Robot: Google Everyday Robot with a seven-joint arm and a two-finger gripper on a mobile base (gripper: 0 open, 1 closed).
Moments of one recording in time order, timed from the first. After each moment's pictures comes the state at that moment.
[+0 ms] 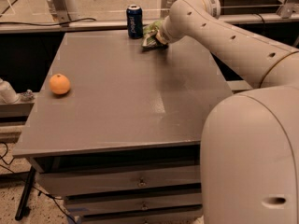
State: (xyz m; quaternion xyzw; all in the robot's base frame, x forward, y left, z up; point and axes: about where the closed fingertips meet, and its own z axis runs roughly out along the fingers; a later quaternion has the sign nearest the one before) arm 0.863 -0.064 0.868 -0.39 0.80 -0.06 0.45
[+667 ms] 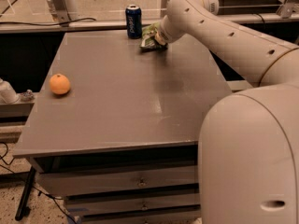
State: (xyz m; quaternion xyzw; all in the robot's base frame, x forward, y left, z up) arm 0.853 -0.062 0.867 -0.40 0.81 -0.06 0.43
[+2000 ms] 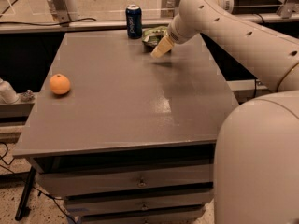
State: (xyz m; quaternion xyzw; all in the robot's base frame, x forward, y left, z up) arm 0.832 -0.087 0.871 -0.39 0.82 -0.05 0.41
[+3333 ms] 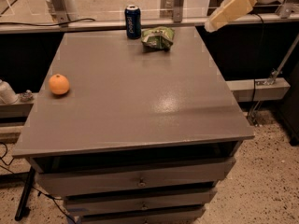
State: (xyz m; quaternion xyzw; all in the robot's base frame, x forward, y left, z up) arm 0.651 -0.176 1.064 -0.51 0.70 0.06 0.49
